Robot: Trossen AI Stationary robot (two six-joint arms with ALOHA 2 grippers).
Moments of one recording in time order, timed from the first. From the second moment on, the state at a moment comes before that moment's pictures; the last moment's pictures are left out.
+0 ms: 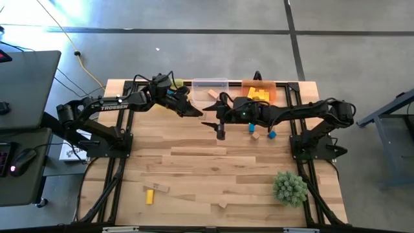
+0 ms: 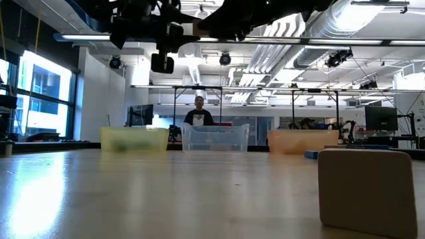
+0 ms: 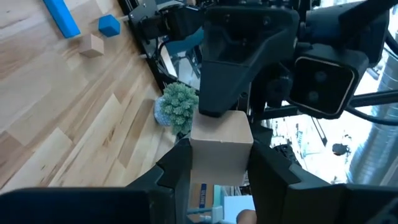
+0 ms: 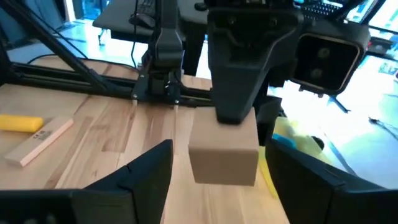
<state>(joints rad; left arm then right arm) 0.58 1.36 0.82 0.30 0.78 -1.15 -0.09 1.53 1.07 0.23 0.02 -0.22</state>
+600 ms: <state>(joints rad) 0.60 1.36 0.82 0.31 0.72 -1.14 -0.12 1.53 1.07 0.25 0.02 -0.22</state>
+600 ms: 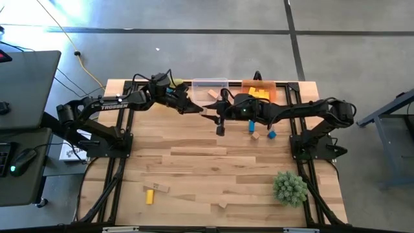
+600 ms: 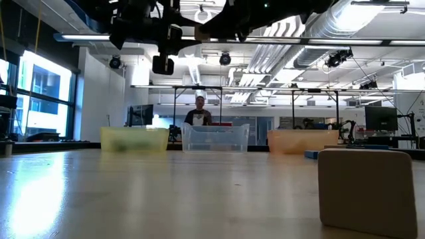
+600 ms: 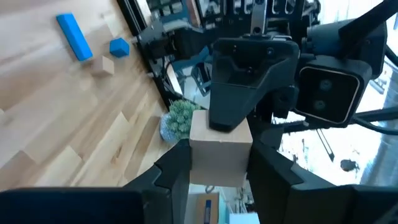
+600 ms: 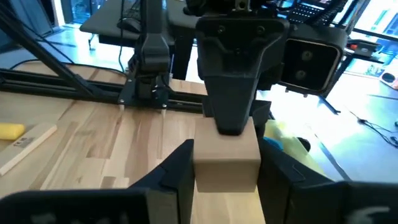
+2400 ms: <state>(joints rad) 0.73 1.36 0.82 0.03 0.24 -0.62 -0.65 2.07 1.63 -0.50 -0.25 -0.24</state>
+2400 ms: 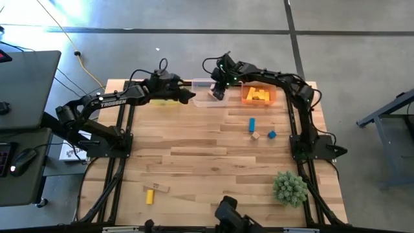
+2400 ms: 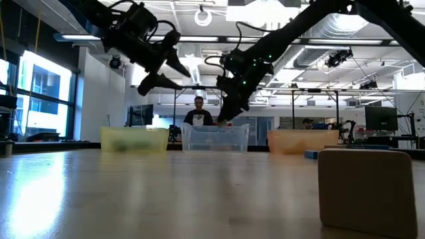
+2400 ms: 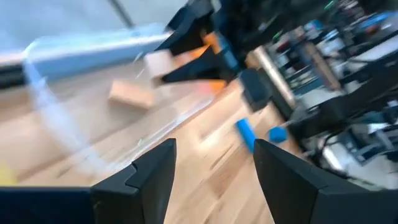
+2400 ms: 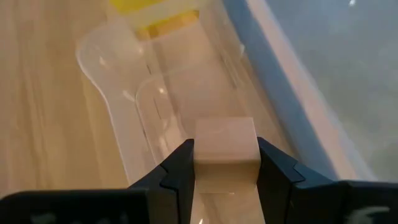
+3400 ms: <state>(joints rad) 0.60 1.36 0.82 -0.35 0.13 -0.62 -0.65 2.13 1.63 -0.54 -0.16 -0.26</state>
